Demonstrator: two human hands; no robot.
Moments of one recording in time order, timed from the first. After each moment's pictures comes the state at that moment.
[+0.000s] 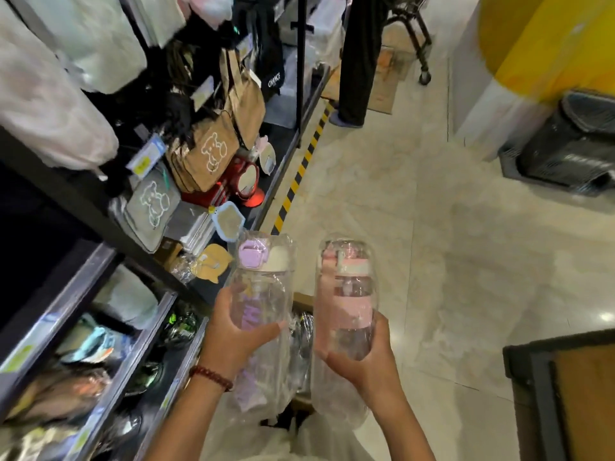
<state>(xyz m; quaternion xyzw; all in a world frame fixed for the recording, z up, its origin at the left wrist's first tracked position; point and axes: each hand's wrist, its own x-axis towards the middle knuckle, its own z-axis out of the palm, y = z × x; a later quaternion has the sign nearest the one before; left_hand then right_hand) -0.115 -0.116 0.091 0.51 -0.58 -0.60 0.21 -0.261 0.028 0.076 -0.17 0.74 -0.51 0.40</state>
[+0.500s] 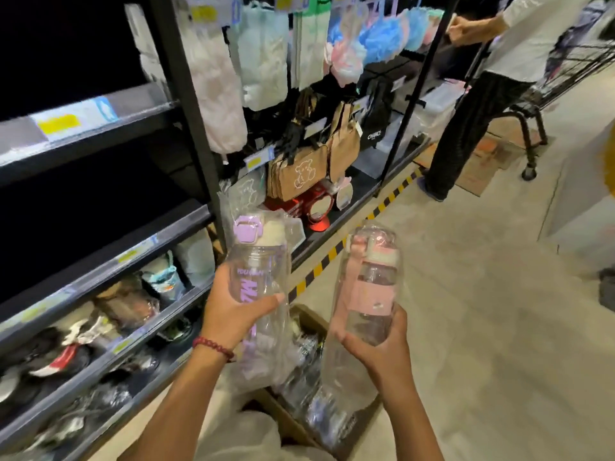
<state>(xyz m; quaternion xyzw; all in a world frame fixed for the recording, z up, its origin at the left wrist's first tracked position) -0.086 -0.054 0.145 0.57 -0.48 -0.51 0.43 -0.289 0.024 0.113 -0.36 0.68 -0.49 0.40</state>
